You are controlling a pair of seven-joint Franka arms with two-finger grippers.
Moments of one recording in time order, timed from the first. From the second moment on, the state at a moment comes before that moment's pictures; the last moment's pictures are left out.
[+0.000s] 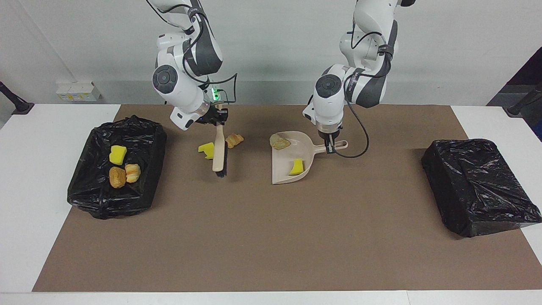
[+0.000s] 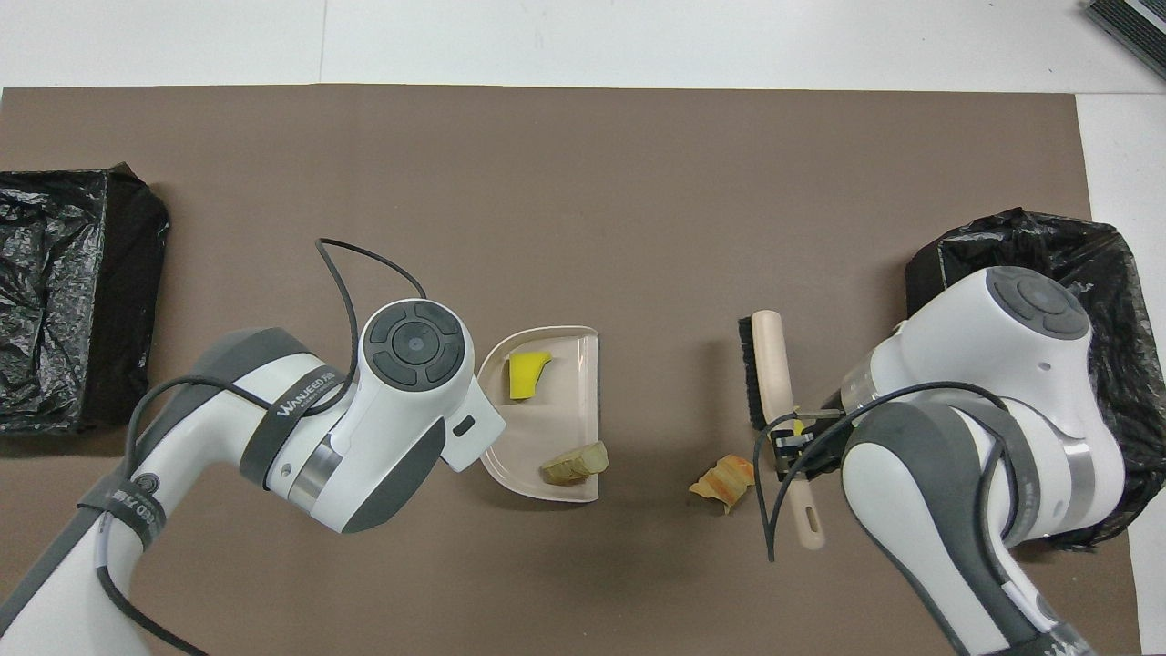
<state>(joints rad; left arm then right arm) -0.36 0.11 -0.22 -2.05 0.17 1.97 1.01 0.17 -0.08 0.02 -2.17 0.21 1.72 0.10</state>
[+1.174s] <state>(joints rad) -0.38 0.09 -0.22 -2.08 0.17 1.97 0.98 0.47 -0.31 0.05 -2.65 0.18 1.99 0.51</state>
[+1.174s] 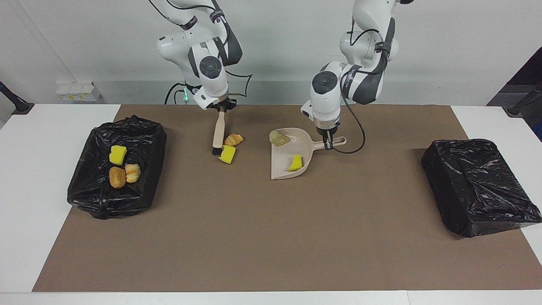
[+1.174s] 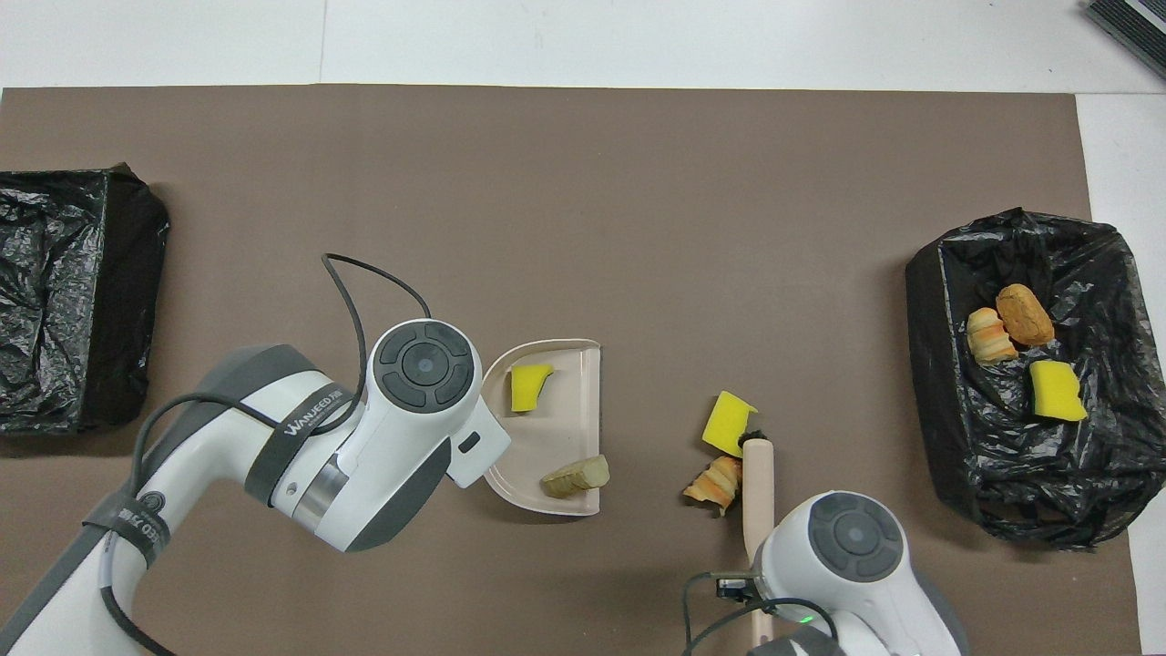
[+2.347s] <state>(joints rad) -0.38 0.07 -0.21 -2.11 0.16 1.99 0.95 0.63 0.16 0.05 -2.01 0.59 1.95 0.56</state>
